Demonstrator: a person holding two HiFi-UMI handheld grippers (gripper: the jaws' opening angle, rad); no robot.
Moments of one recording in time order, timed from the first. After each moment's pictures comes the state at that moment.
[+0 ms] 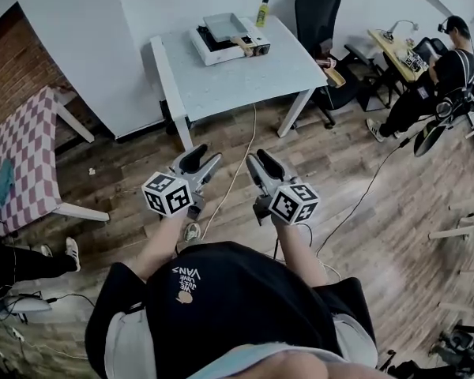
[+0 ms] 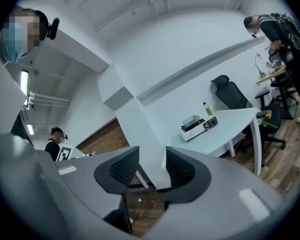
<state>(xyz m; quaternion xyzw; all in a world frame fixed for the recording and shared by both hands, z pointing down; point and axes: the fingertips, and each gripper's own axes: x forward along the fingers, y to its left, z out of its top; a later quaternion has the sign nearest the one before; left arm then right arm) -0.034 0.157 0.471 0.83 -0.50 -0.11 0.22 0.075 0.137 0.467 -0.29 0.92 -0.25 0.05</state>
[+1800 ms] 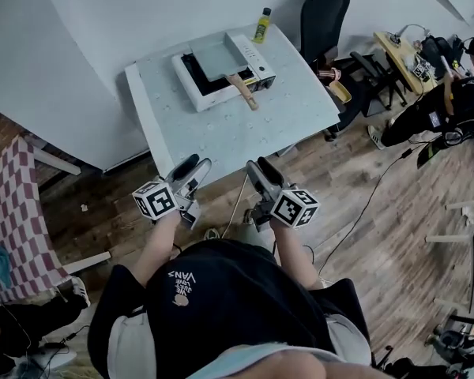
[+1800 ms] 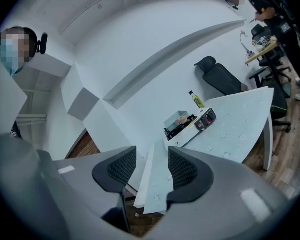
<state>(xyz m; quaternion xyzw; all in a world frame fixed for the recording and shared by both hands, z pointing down) -0.156 -0.106 0.518 0.79 -0.44 -0.20 0.38 -0.011 -0.127 0.509 -0.33 0.88 -0.34 0.05</state>
